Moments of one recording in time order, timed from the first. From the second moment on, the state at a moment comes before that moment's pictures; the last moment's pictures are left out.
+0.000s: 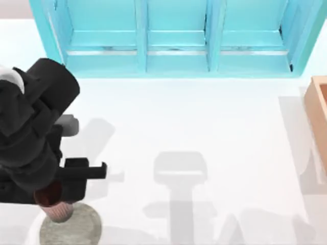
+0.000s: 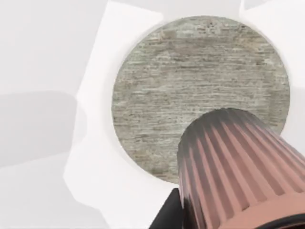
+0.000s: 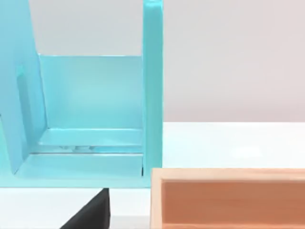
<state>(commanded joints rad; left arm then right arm) -0.50 1.36 0.95 -1.13 0.02 -0.48 0.00 0.00 0.00 0.00 0.00 0.00</state>
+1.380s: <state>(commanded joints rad) -0.50 1.44 0.75 -0.84 0.02 -0.49 0.00 0.00 0.00 0.00 0.00 0.00</state>
